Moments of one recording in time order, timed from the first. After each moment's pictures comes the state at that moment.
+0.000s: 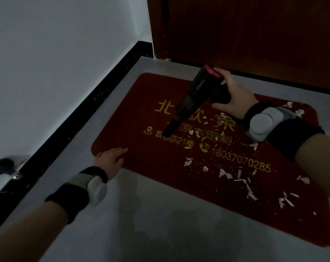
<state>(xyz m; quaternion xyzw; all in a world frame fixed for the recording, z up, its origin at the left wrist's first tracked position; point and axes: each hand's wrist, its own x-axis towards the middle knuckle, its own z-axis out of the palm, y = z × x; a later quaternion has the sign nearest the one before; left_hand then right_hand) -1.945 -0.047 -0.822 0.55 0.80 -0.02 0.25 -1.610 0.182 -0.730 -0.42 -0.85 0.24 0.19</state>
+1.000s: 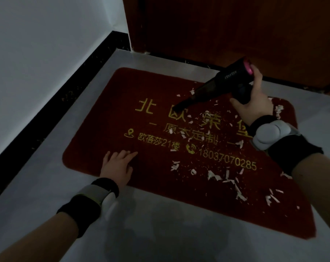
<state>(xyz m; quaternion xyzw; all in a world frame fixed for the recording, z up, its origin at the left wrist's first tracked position) -1.884 -0.010 -0.851 0.64 0.75 -0.07 0.17 -1.560 0.181 -0.755 -0.65 -0.70 0.15 0.26</state>
